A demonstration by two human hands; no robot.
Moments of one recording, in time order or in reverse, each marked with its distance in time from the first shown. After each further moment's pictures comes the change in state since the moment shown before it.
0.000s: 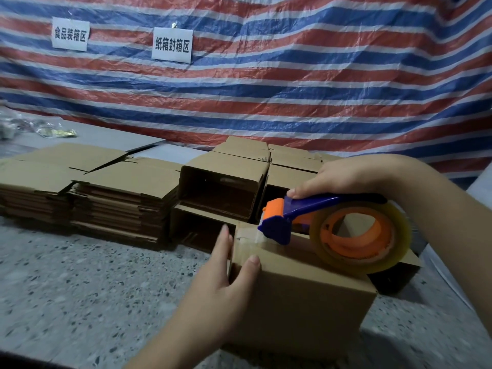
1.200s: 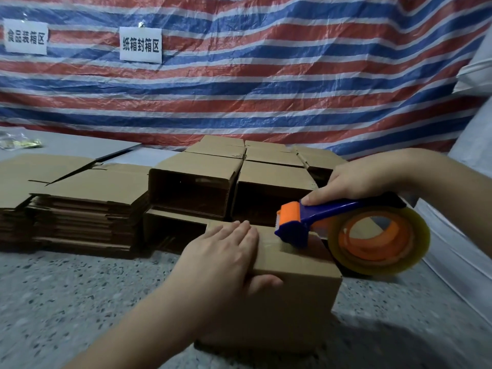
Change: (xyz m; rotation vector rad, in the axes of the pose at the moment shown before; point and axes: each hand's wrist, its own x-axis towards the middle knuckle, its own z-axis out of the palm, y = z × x) left_hand 0.029 0.040 0.014 1.230 -0.217 0.507; right_hand -0.020 0.057 -0.013 -0.188 -0.104 0.127
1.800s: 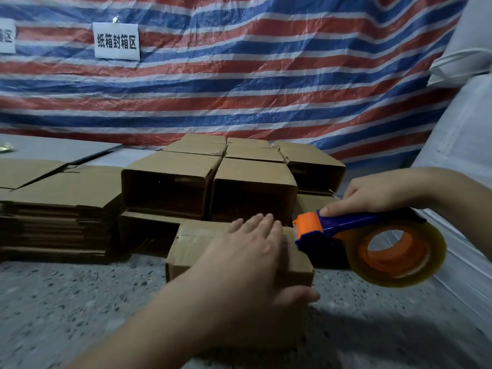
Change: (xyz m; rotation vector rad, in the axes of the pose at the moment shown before) left_hand 0.030 0.048 -0.010 -0.107 -0.103 0.125; right_hand -0.013 0.061 0.027 0.103 -0.017 0.072
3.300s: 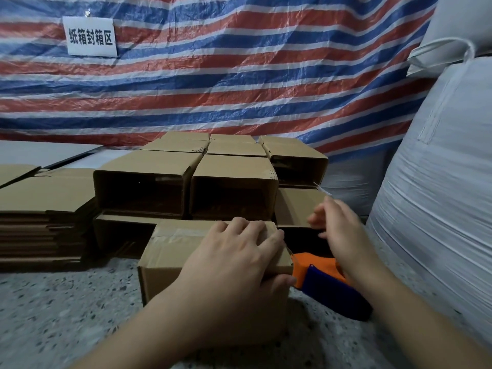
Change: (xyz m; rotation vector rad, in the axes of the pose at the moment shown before) left_hand 0.014 0.007 0.023 0.180 0.121 0.103; right_hand 0.044 0.013 0.130 1.086 0.807 -0.170
